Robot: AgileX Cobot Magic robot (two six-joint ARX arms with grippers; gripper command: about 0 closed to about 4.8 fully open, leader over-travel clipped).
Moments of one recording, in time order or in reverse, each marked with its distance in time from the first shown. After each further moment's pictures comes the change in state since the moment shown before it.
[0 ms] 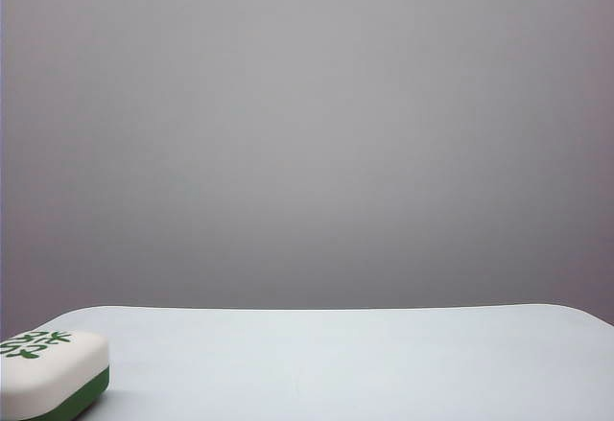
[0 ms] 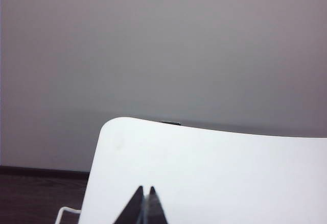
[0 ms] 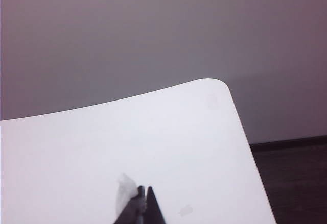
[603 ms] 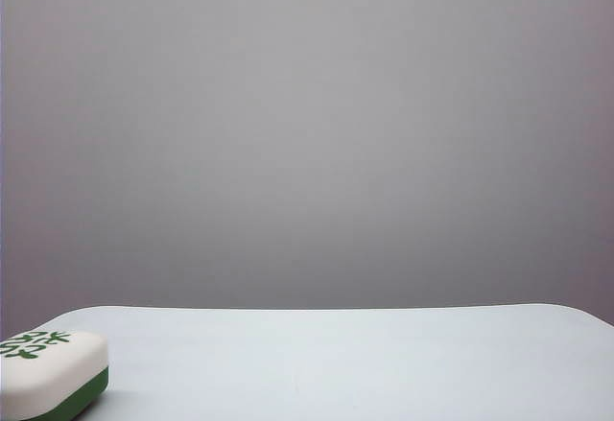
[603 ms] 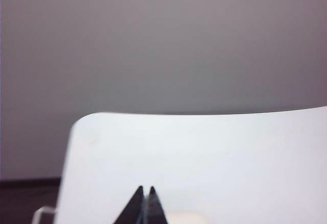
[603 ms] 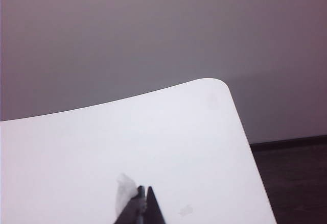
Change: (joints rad) left arm -0.213 -0.102 -0.058 -0.045 -0.141 0.066; right arm 0.000 0.000 0.000 0.000 0.000 0.004
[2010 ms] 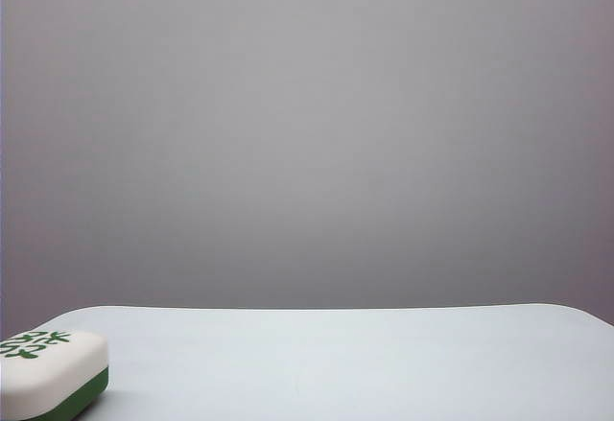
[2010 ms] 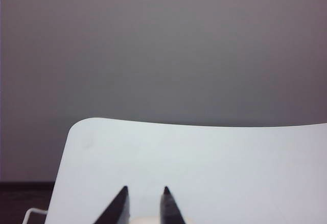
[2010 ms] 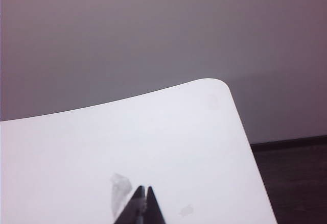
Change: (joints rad) left arm 0.000 -0.206 0.002 -0.161 0.010 -0.069; right arm 0.000 0.000 0.000 0.000 0.000 0.000
